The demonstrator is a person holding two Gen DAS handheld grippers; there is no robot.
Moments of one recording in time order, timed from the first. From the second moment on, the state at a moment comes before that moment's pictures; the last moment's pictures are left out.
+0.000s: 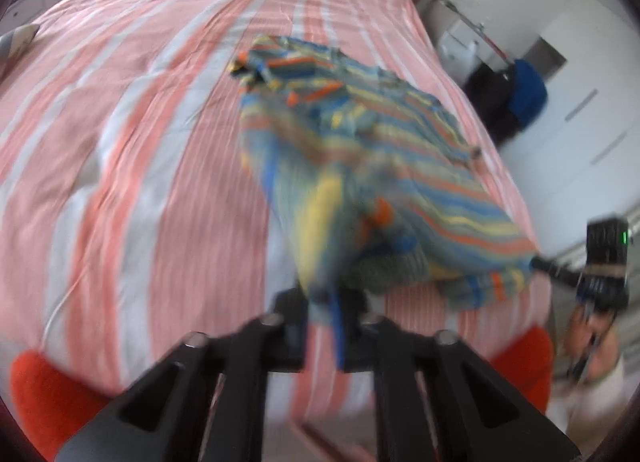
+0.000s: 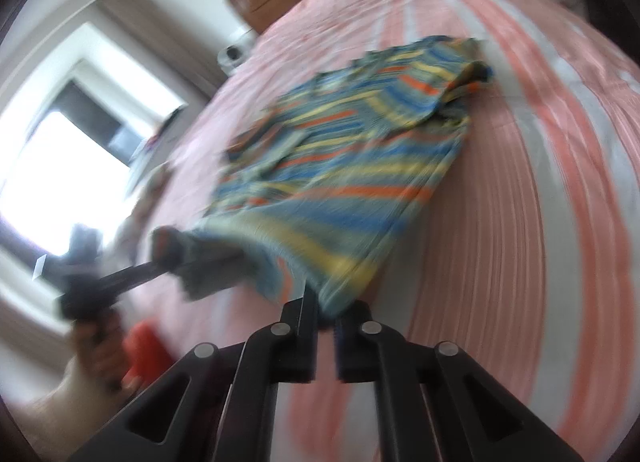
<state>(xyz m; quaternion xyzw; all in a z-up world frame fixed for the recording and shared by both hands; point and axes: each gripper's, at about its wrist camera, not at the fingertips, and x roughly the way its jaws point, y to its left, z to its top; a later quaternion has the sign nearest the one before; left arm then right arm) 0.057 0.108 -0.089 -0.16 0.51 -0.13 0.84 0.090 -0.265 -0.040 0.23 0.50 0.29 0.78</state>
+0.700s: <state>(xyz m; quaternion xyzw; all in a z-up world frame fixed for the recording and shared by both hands) 0.057 0.067 -0.142 -0.12 0.54 -0.10 0.83 0.063 -0.216 -0.111 0.18 0.49 0.30 0.80</state>
